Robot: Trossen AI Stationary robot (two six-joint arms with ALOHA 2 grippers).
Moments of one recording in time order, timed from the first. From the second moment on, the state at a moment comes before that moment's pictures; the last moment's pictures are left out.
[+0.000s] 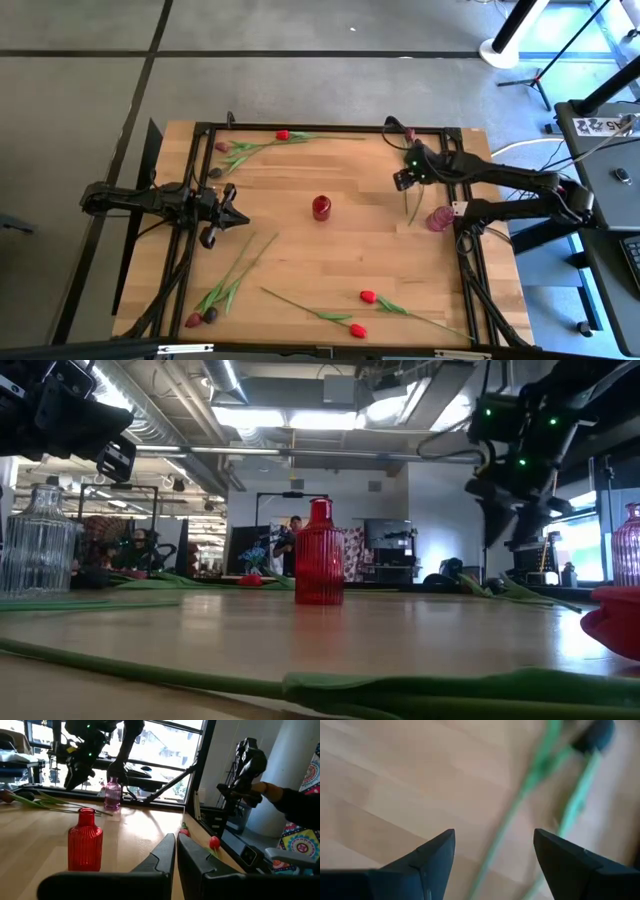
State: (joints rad) left arm -0.10 0.03 0.01 0.04 0.09 -0.19; right arm -0.49 1.08 0.66 -0.73 0.24 0.65
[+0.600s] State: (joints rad) left arm -0.10 0.03 0.01 0.04 0.09 -0.19; right arm -0.82 1.34 0.67 -0.32 0.18 0.54
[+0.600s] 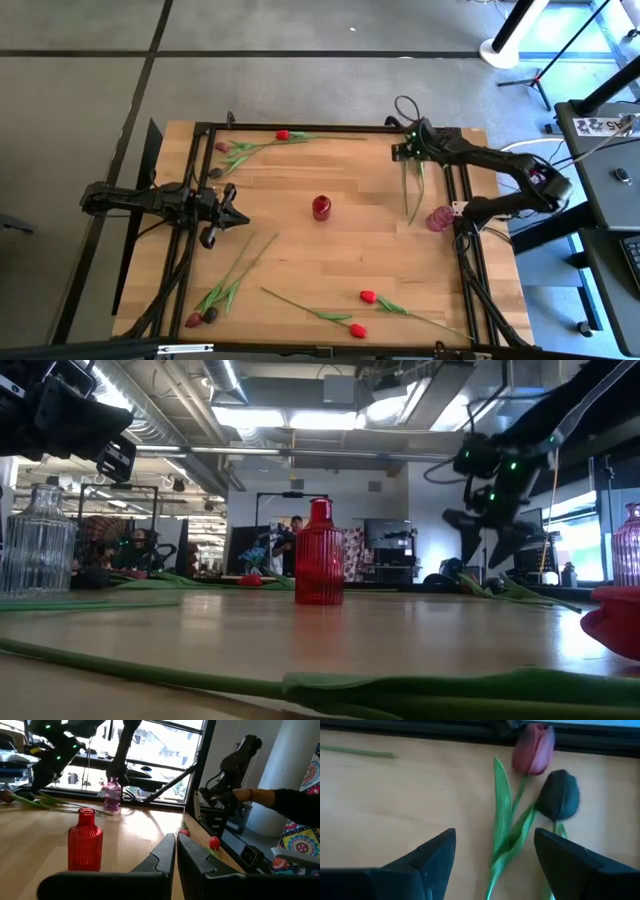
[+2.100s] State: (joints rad) left arm -0.10 0.03 0.01 0.04 0.09 -0.19; right arm -0.55 1.44 0.83 0.24 0.09 0.50
